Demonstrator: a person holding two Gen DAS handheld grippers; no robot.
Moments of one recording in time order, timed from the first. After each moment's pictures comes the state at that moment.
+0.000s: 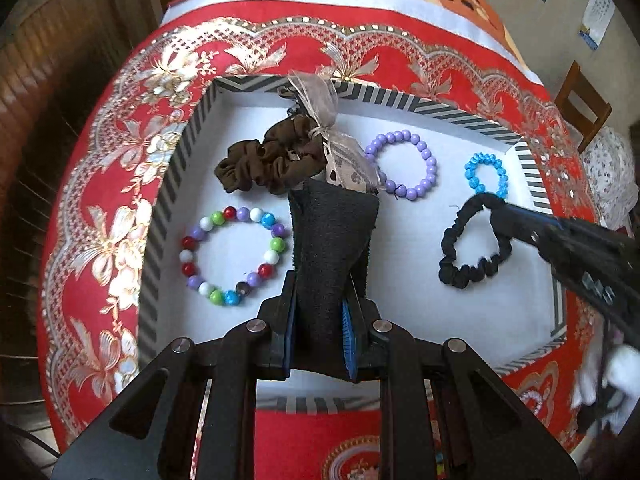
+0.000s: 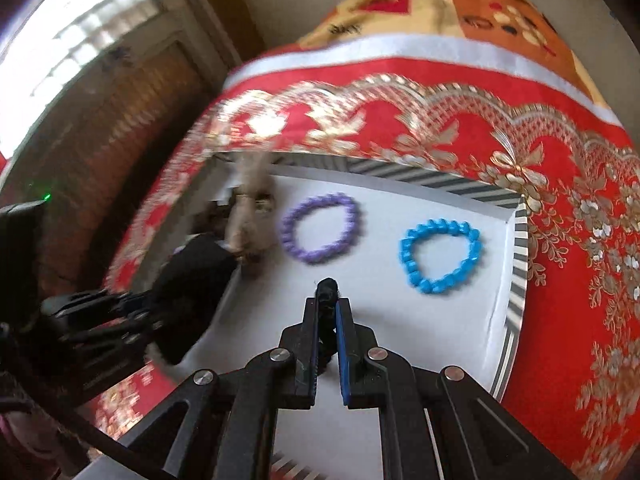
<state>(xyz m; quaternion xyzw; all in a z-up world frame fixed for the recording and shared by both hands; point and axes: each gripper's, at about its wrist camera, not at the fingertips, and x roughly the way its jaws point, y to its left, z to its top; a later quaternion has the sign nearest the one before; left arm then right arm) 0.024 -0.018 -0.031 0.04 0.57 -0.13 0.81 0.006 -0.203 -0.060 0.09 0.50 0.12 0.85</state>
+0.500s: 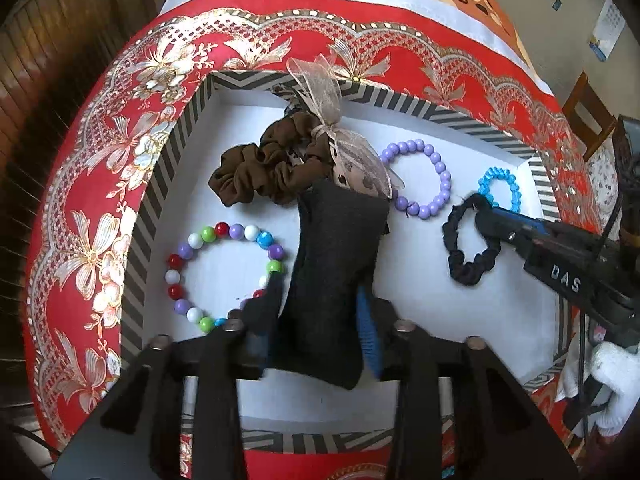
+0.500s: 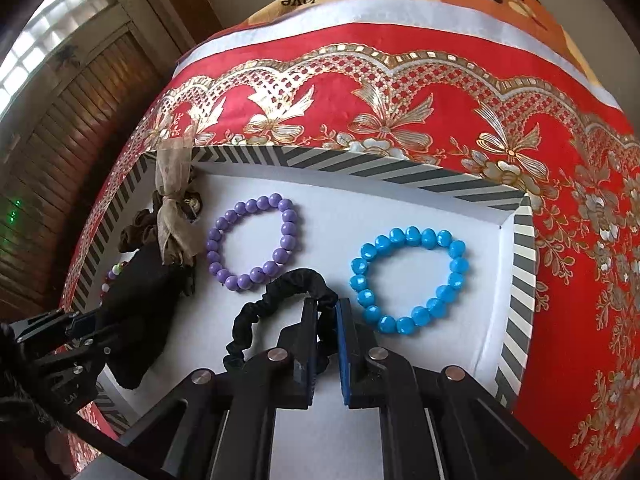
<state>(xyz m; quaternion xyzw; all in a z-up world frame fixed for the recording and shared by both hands) 0.043 -0.020 -0.043 0.02 0.57 -0.13 0.81 0.045 -0.216 -0.091 0.08 0.53 0.08 0.84</state>
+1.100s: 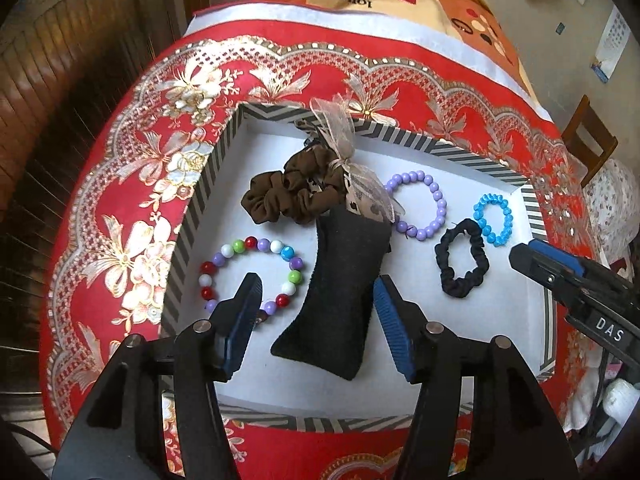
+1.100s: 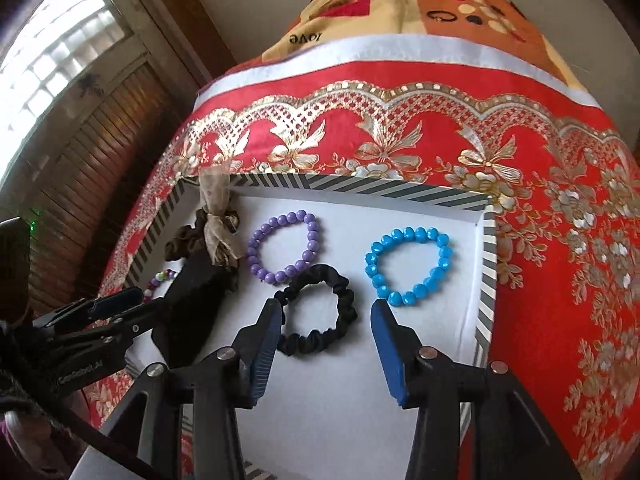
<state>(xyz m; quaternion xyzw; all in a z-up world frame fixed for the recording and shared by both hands) 0.031 -0.008 -0.016 0.01 0.54 -0.11 0.83 0.007 -0.224 -0.048 0.11 0.49 0.08 0.86</state>
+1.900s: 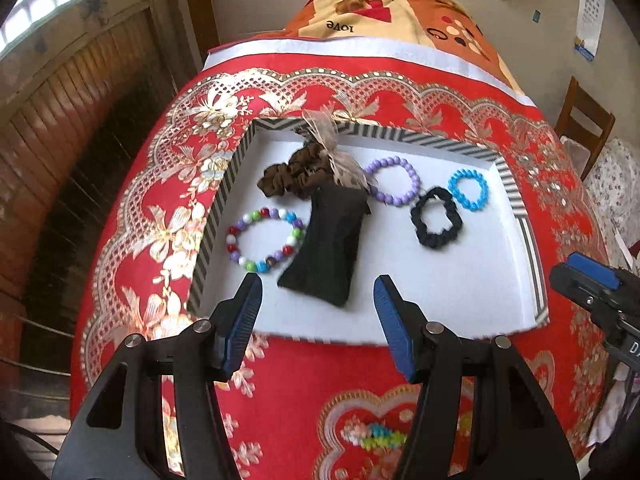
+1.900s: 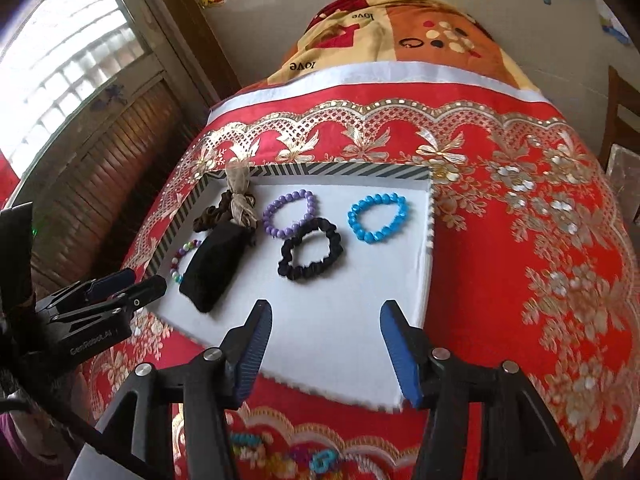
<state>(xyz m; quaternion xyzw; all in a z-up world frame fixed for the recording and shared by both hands) -0.047 -0.018 0.018 0.05 0.50 -0.09 0.86 -0.090 -0.235 -0.013 0.11 0.45 0.06 0.88</state>
